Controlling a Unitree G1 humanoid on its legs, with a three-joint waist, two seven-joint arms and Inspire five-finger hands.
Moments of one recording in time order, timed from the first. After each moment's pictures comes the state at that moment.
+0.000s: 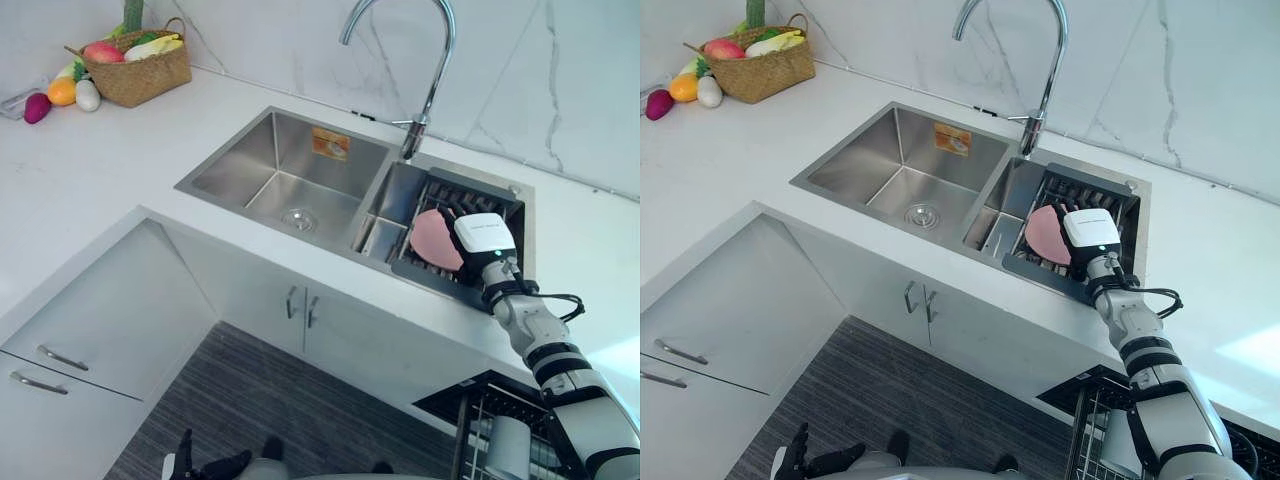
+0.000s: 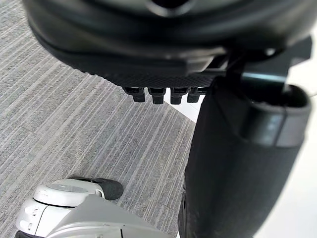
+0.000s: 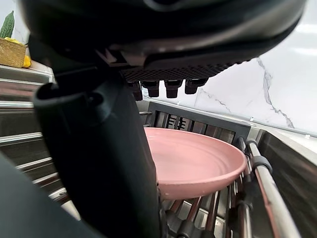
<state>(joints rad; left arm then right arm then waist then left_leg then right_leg) 0.30 0.14 0.15 0.94 0.06 -0.28 0.20 -0.52 -0.58 0.20 0.80 -1.08 -0.09 -0.31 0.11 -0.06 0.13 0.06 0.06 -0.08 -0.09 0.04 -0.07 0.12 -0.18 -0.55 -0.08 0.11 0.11</state>
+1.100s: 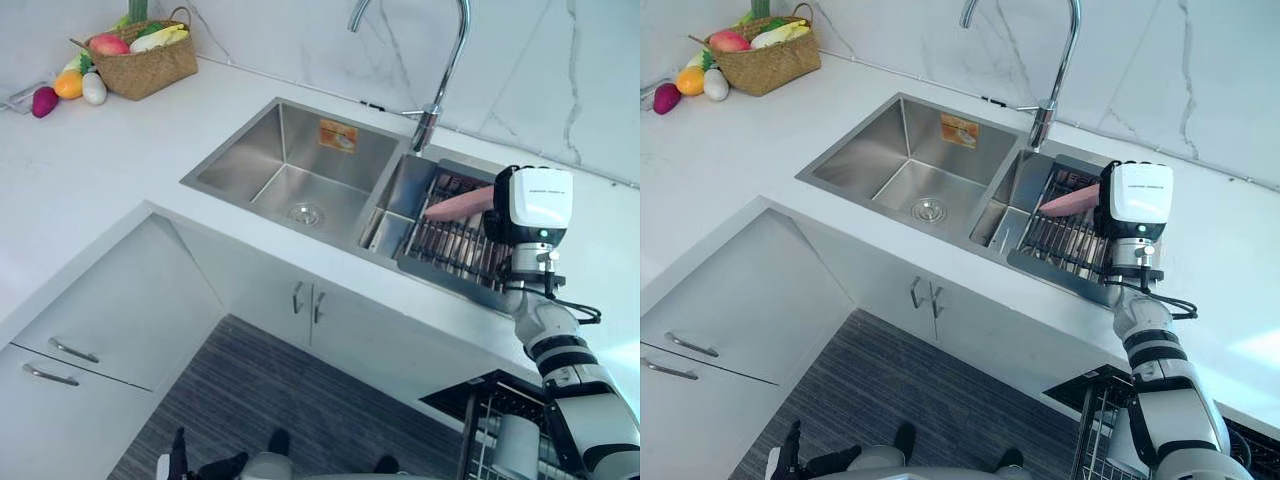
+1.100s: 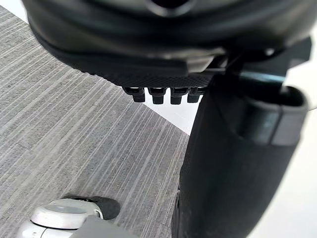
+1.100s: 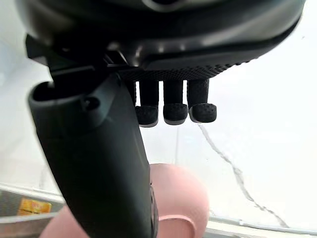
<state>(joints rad) 0.33 0.14 0.13 0.93 0.06 -0.36 0.28 -0.54 -0.58 0.09 0.74 -1.01 -0.02 -0.79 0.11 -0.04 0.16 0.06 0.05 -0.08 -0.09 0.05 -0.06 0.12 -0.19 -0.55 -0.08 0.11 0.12</state>
